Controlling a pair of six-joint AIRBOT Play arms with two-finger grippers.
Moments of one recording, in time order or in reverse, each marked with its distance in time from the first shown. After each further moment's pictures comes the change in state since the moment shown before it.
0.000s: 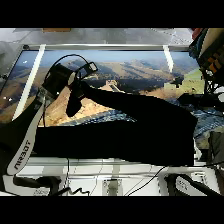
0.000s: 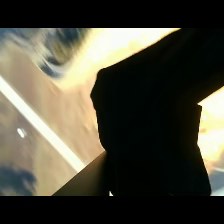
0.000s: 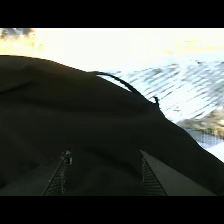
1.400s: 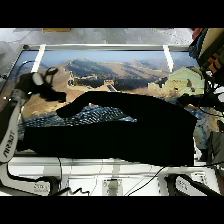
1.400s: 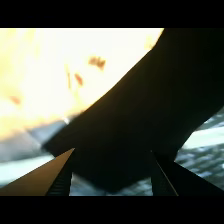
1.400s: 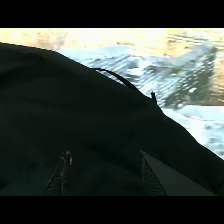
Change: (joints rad) left arm 0.457 0.003 -0.215 -0.497 0.023 -0.317; right arm 0.000 0.000 0.000 -0.008 0.007 0.000
